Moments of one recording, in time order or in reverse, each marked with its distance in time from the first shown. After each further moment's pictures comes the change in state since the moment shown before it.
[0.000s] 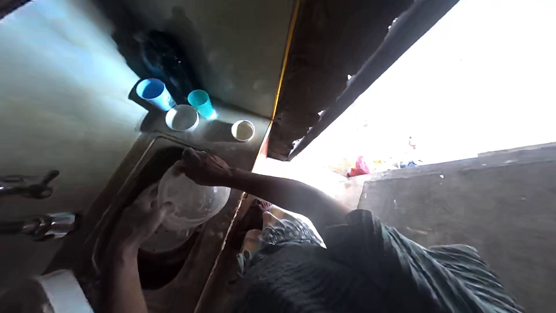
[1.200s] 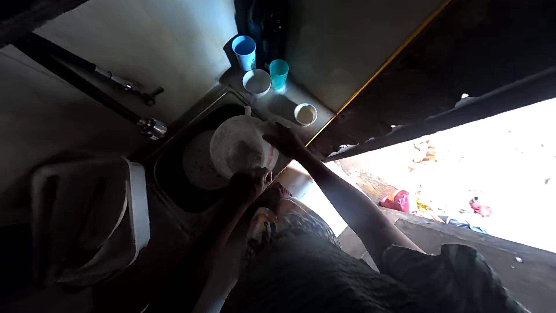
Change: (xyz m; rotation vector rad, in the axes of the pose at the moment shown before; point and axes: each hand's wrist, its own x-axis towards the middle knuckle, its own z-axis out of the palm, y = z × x) left_hand -0.040 0.013 0.112 0.300 0.392 0.566; right_hand -0.034 0.014 -0.027 0.253 -0.080 0.267
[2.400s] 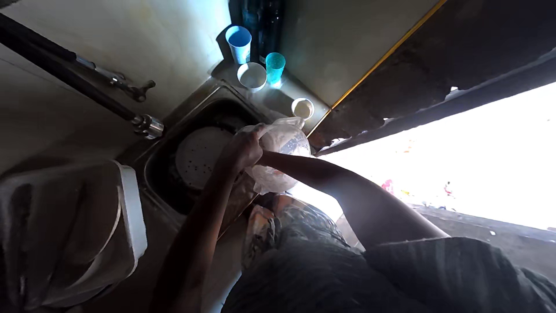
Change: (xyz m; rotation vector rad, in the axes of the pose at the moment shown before) left_hand 0.087 -0.029 -0.072 -0.213 -0.592 -0.323; right_hand 0.013 -0.050 0.076 -0.172 -0.550 0.278
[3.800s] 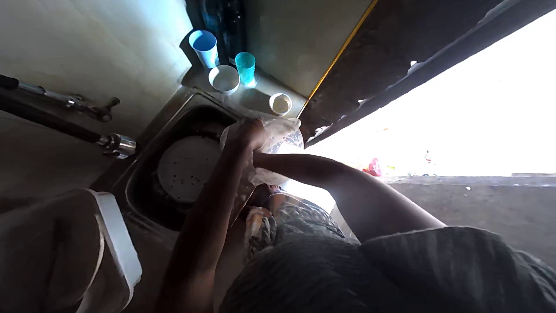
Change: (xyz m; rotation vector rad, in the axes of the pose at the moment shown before) left_hand 0.022 0.067 -0.012 0.257 -0.133 -0.058; right_hand -0.001 0.024 0.015 -0.565 0.027 0.193
